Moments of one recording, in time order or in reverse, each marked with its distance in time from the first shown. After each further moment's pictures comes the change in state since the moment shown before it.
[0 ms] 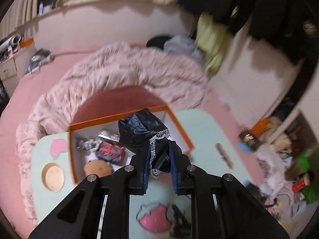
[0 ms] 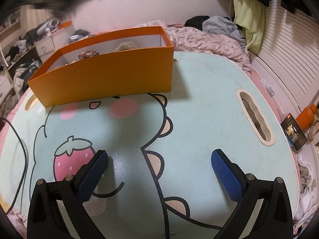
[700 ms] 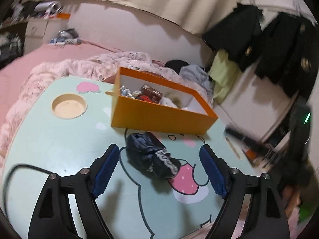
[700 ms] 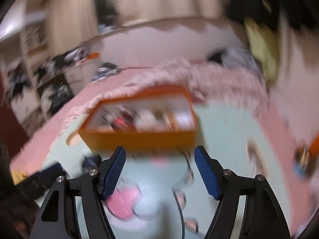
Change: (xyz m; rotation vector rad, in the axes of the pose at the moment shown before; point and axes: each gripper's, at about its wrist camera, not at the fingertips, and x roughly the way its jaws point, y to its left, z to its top) left arm 0.001 0.088 -0.160 -0.293 -0.214 -0.057; right arm -0.085 0.032 0.077 -0.123 -0.265 0.137
